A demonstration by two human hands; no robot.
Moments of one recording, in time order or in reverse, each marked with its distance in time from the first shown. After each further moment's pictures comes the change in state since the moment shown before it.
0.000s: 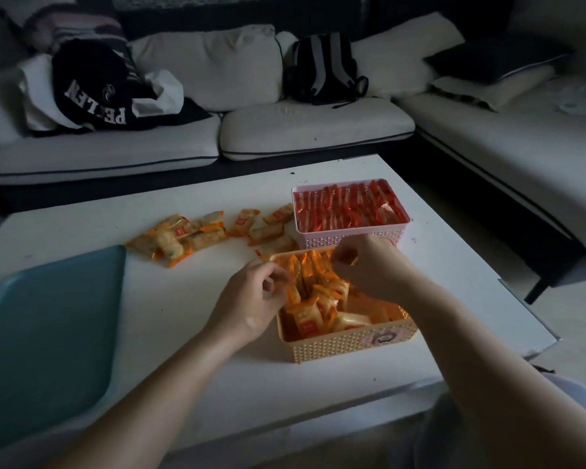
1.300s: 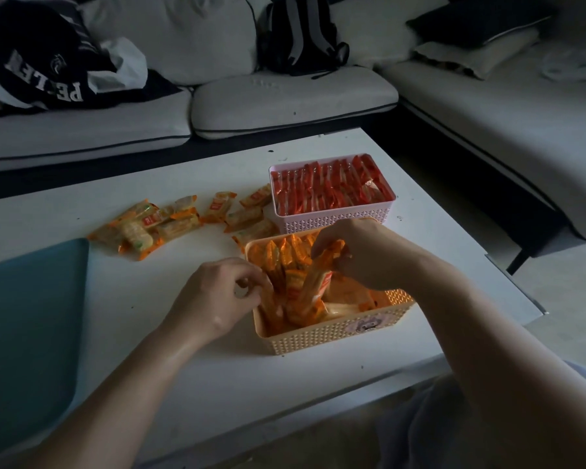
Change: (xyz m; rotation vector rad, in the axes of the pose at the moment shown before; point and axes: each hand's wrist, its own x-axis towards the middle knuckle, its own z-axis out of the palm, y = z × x) left_hand 0.008 -0.015 -0.005 0.189 -0.105 0.116; right_hand -0.002 0.016 -0.015 -0.011 -0.178 -0.131
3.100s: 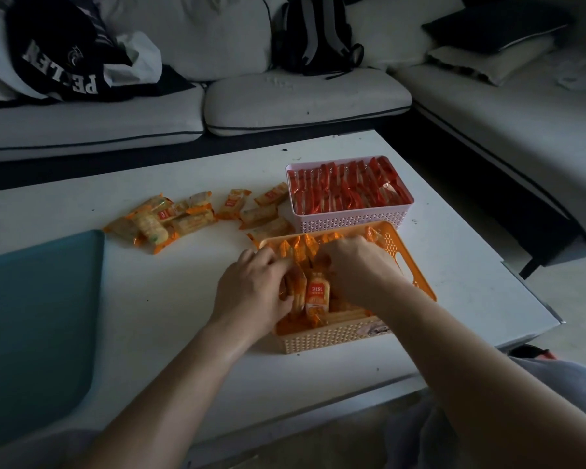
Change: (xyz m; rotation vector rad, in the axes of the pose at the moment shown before) left_hand 0.003 0.018 0.019 0.341 0.055 0.001; right_hand 0.024 -0.015 0.057 -0.288 0.130 0.125
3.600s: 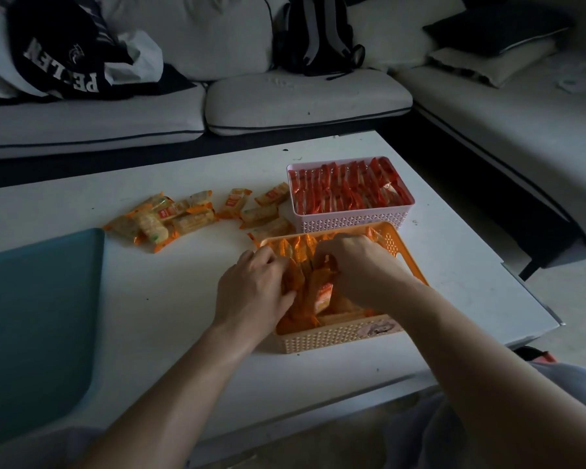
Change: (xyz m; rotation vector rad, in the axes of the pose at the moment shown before) left_hand -0.001 0.004 0.002 0.032 0.080 -0.032; right_hand -0.006 0.003 -0.010 0.096 -0.020 -0.113
